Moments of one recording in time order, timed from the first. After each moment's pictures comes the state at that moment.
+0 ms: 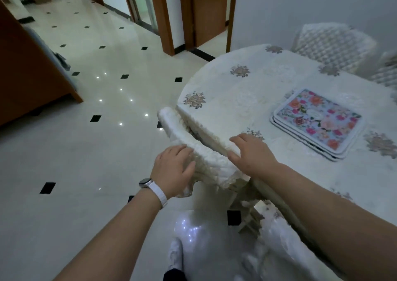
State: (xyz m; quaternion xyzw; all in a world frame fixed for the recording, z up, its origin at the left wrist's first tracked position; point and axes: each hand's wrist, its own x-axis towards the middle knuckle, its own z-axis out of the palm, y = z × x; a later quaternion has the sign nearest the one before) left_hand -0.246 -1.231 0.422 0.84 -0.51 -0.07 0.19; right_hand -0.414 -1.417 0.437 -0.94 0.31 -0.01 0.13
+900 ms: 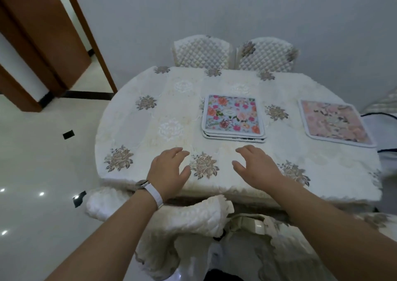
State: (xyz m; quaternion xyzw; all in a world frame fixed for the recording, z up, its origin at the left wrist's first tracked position) left_hand -0.181 -1.445 0.436 0.60 -0.78 -0.12 0.17; right_hand -0.454 -1.449 0.448 -0.74 0.66 -0.05 0.13
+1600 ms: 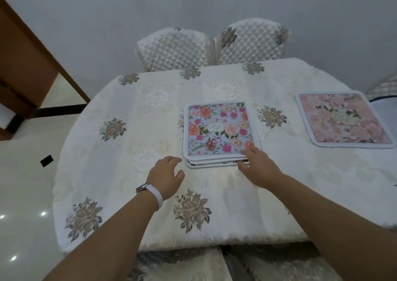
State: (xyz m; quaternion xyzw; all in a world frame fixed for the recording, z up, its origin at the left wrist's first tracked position) left_hand -0.239 -1.650 0.377 0.61 -0.76 -0.22 0.04; right_hand -0.534 -1.620 0.375 -0.64 0.73 -0.06 0.24
